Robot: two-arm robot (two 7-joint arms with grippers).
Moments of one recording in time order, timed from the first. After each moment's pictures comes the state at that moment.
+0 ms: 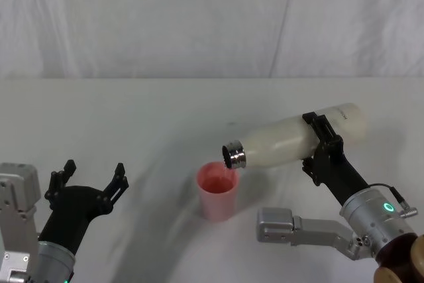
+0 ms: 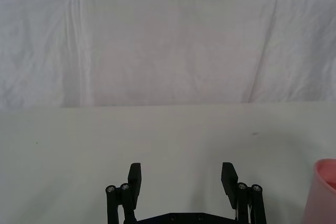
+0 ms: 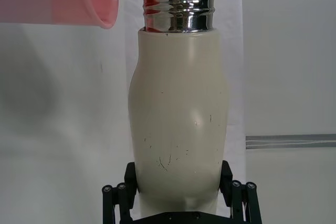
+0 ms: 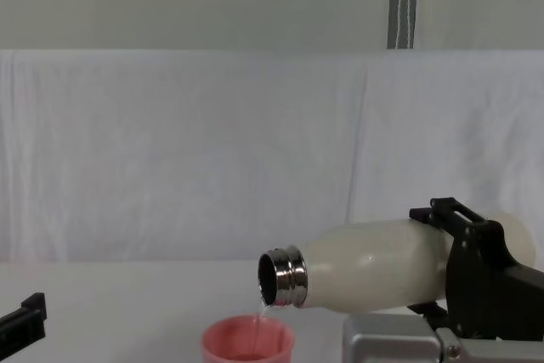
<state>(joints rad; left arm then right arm) 0.27 0.24 0.04 -1.85 -0.25 -0.02 -0.02 0.17 0.39 -0.57 -1.64 -1.12 0.16 -0.01</state>
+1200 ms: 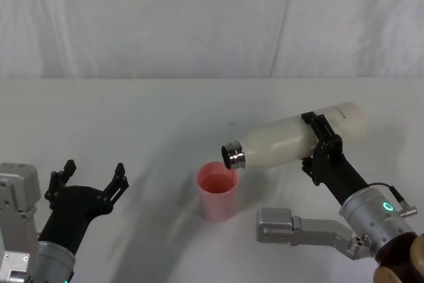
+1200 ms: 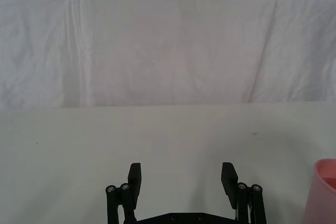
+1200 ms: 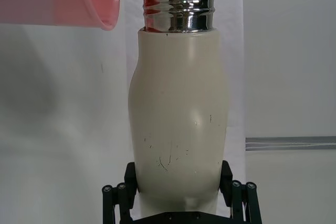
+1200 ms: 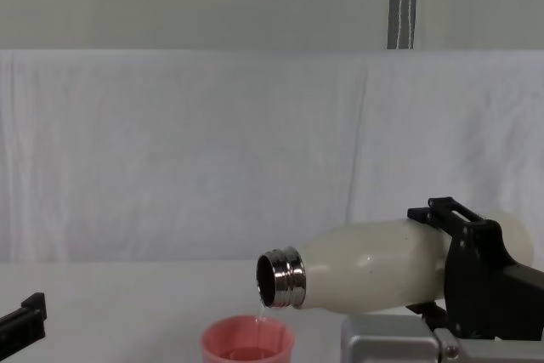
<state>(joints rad) 0.27 0.24 0.04 -1.85 -0.25 -0.02 -0.02 0.18 0.39 -0.57 -1.64 -1.12 0.16 -0.01</state>
